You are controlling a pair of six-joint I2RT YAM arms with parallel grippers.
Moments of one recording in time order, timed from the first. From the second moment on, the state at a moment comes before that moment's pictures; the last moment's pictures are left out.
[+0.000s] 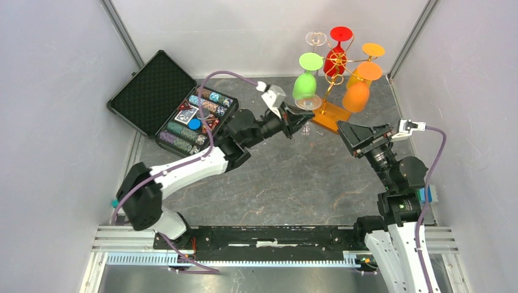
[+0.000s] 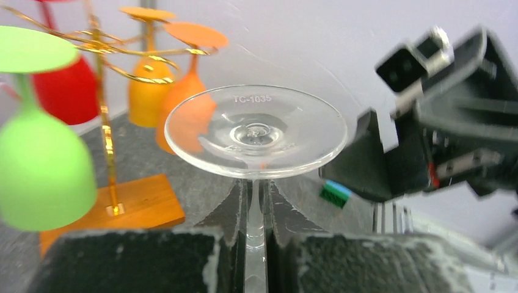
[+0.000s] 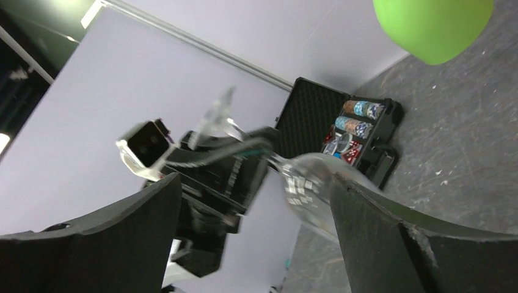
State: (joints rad) left arm -0.89 1.54 1.11 0.68 0.28 -0.26; right arm 0.08 0.47 0.61 0.07 -0.36 1.27
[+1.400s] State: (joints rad) left arm -0.89 1.11 0.91 0.62 -0.45 -0.84; right arm 0.68 0.90 0.54 0.84 -0.12 1.17
